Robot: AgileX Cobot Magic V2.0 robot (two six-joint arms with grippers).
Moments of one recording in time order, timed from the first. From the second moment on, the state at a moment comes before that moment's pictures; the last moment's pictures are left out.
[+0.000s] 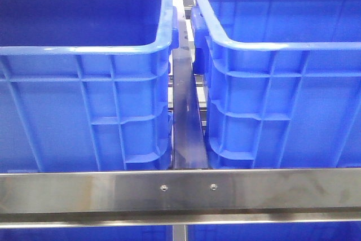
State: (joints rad) left arm -0.74 0.54 -0.70 0.38 0.73 -0.61; right arm 0.03 0.10 -0.15 0.03 0.06 0.06
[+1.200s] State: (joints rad) left arm -0.74 0.54 -0.70 0.38 0.73 -0.61; right arm 0.03 -0.01 0.03 0.03 -0.08 0.10
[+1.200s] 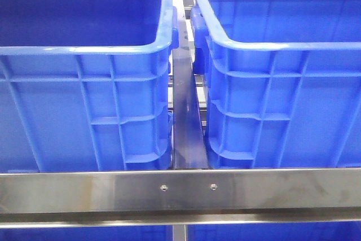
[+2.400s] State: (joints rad) left arm -0.63 0.51 -0.65 0.48 0.55 -0.49; right arm 0.03 -0.01 0.03 0.03 -0.08 0.10
